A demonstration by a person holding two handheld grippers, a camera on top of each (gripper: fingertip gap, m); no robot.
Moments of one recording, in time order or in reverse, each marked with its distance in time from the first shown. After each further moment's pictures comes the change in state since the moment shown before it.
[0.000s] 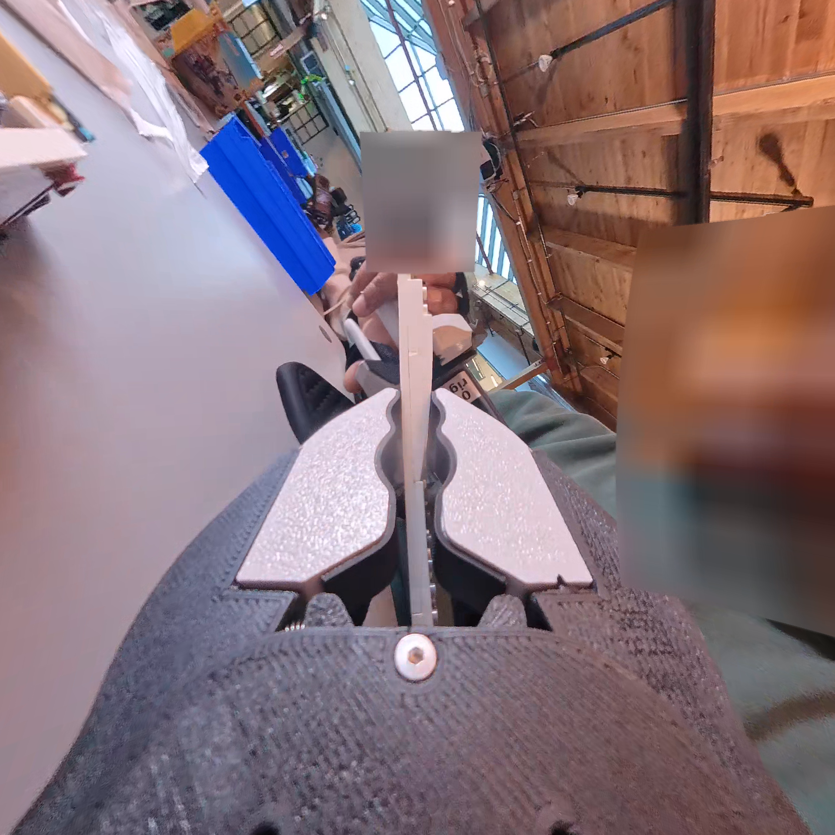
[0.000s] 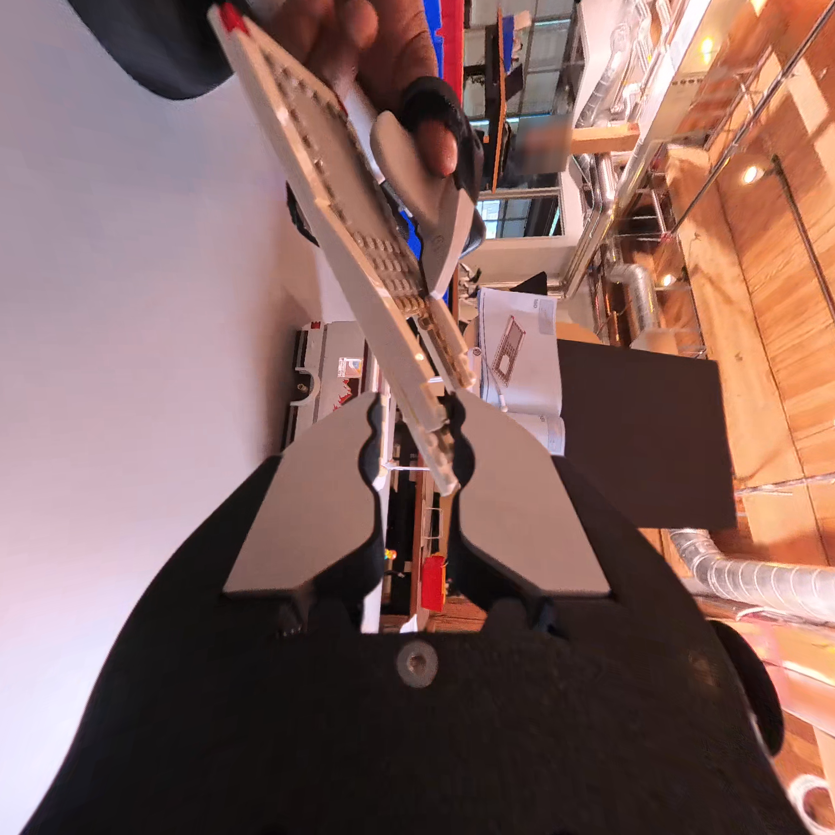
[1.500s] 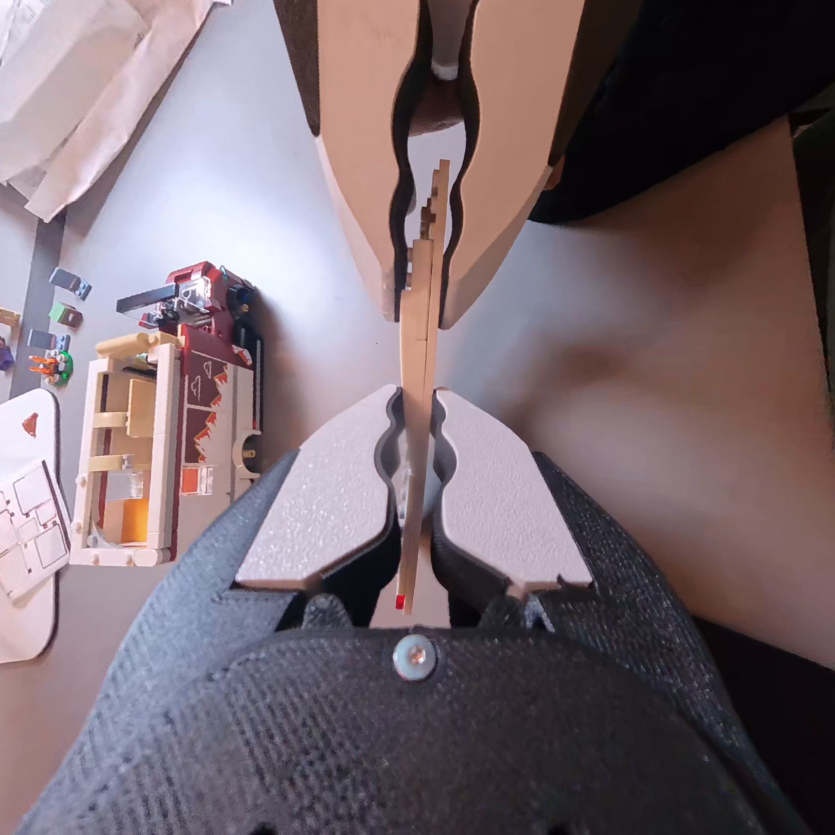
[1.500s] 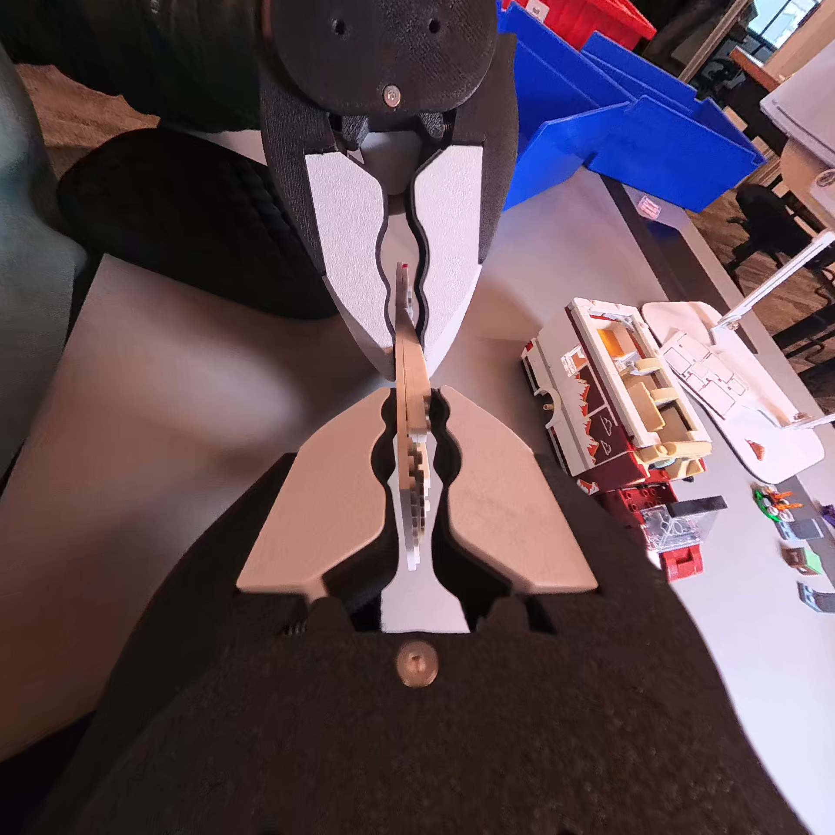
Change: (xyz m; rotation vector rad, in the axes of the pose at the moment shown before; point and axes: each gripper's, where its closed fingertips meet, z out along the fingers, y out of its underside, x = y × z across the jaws) left arm -0.047 0.042 0.001 -0.836 -0.811 1.198; right arm -0.038 -0.026 -0.009 0.095 -0.515 1.011
